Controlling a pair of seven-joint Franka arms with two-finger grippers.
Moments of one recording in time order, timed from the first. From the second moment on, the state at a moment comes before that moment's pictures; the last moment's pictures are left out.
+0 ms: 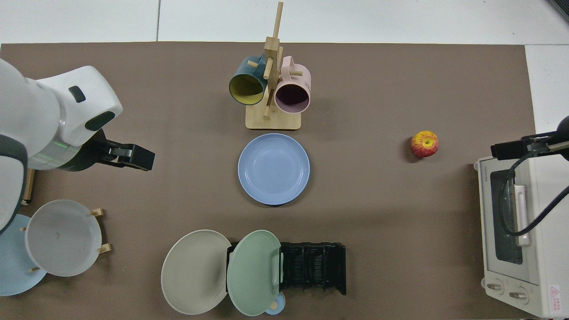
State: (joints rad) left arm -0.01 0.02 -0.24 -1.52 0.00 1.50 -0.05; right arm 0.09 -0.08 -0.12 -1.72 -0.01 1.74 -0.18
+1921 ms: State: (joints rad) left arm 0.00 -0.03 -0.16 -1.55 -0.04 1.47 -0.04; right arm 0.10 0.36 -0.10 -1.92 -0.01 2.34 -0.27
